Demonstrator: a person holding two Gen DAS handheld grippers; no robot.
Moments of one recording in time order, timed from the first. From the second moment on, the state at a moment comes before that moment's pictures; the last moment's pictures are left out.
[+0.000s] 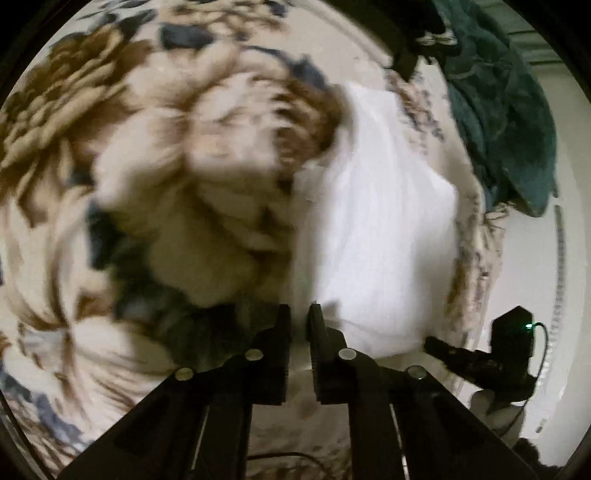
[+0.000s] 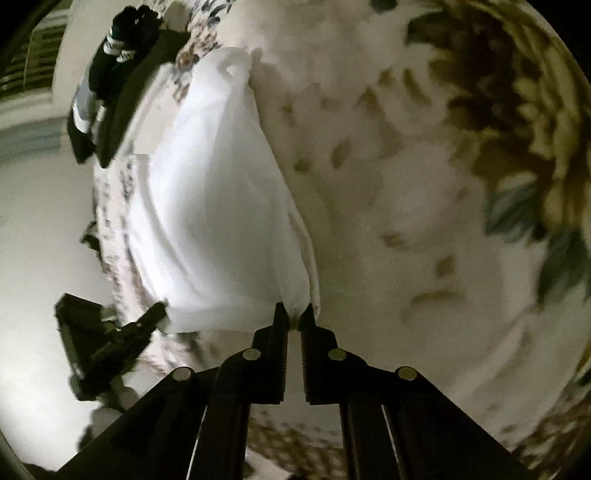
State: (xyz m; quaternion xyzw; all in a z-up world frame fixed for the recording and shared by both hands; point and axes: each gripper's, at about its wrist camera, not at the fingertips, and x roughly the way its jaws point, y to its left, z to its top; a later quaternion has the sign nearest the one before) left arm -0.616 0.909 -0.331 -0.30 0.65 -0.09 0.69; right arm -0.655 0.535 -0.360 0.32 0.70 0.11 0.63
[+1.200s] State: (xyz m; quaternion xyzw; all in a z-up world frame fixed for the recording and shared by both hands) left arm -0.537 0.899 -0.264 -0.39 0.56 -0.19 0.70; right arm -0.555 0.585 -0.286 0.36 0.63 0.24 0.65
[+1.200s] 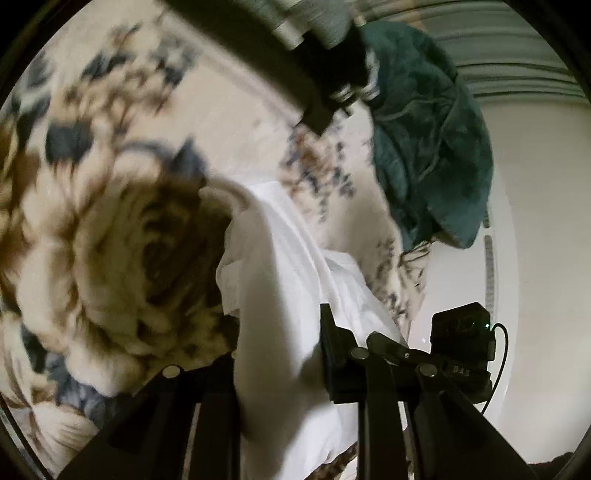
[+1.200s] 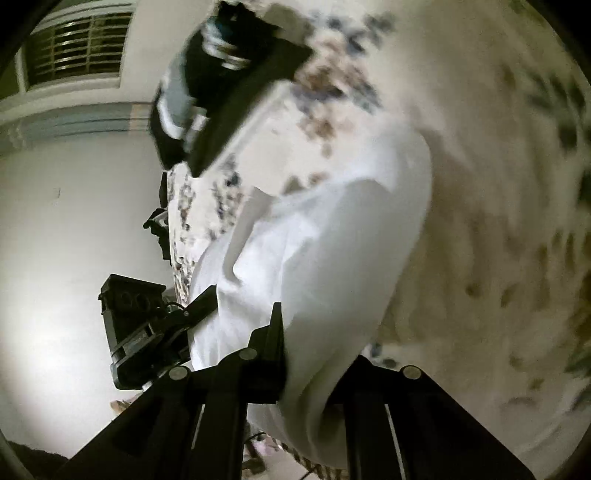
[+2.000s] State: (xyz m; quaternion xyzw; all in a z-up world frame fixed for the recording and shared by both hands) left arm -0.206 1.031 -0.188 -0.32 0.52 -0.11 0.79; right arm -0.185 0.747 -0.192 0.26 0.56 0.27 0.74
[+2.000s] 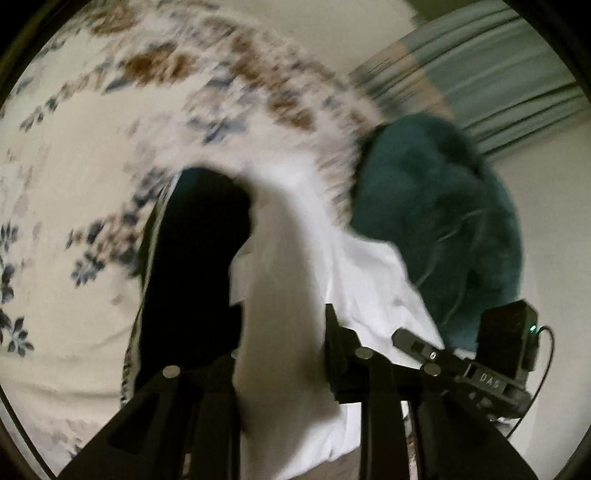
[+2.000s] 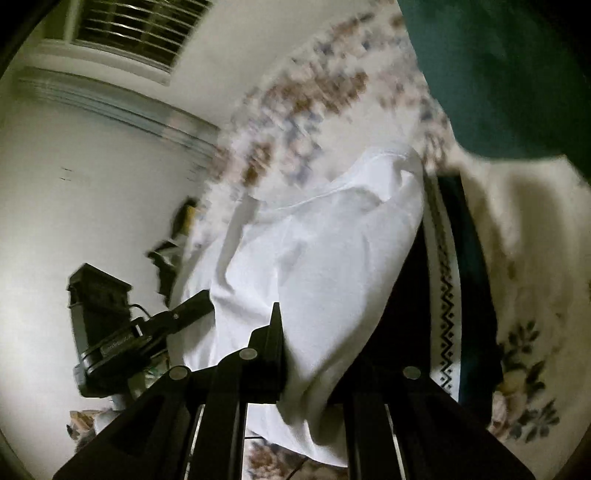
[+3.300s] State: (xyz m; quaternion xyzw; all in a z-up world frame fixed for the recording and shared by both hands) left arm -0.441 0.927 0.050 -0.04 0.45 0.08 0.89; right arm -0.458 0.714 0.090 -0.05 0.44 -0.01 0.90
